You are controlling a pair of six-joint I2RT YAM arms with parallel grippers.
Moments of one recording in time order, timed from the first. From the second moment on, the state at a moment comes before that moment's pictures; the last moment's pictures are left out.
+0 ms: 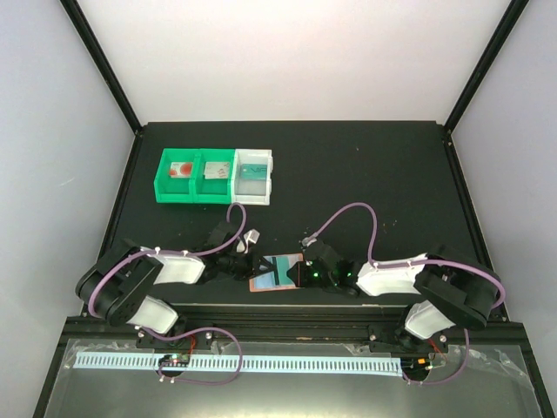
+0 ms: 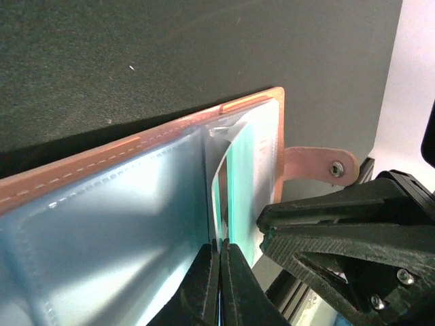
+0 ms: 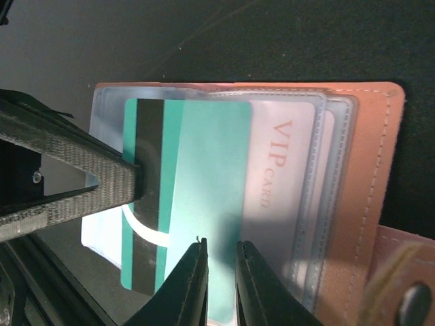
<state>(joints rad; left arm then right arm) -0.59 1.46 0.34 0.30 0.64 -0.93 1.01 1.49 0.46 0.24 -0.10 0.93</state>
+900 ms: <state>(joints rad) -0.52 1.13 0.38 -0.11 0.57 -0.80 1.01 1.38 0.47 0.03 -0.02 0.87</state>
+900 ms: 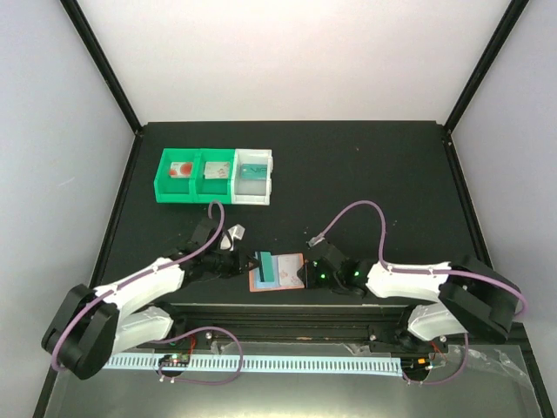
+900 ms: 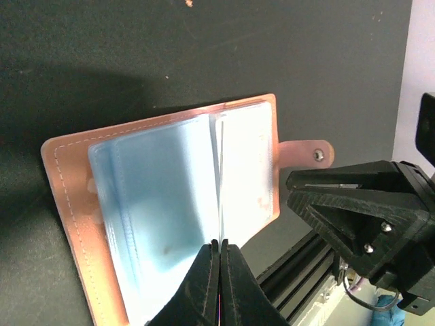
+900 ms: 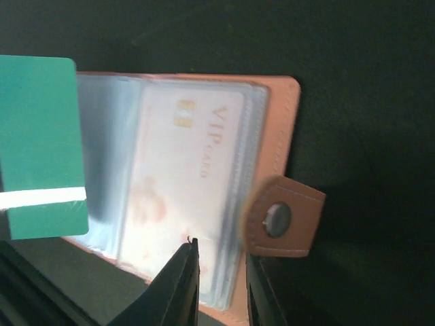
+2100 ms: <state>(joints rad) -0.50 0.65 0.49 -0.26 0.59 -1.23 1.14 1.05 0.43 0.37 -0.15 -0.27</state>
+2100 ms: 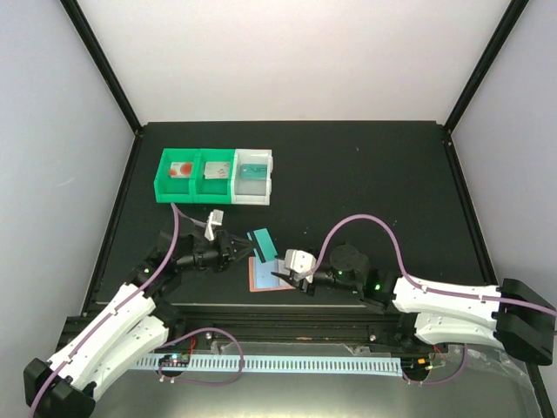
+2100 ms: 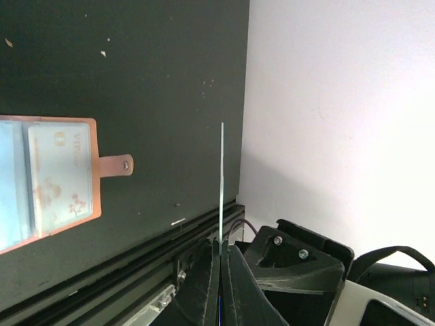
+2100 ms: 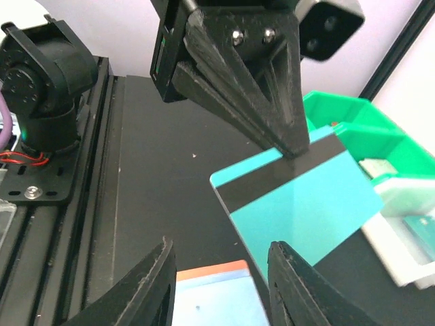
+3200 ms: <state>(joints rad) -0.50 0.51 0.37 -0.21 0.67 -1.44 1.35 1.14 0.52 0.36 0.28 -0.72</state>
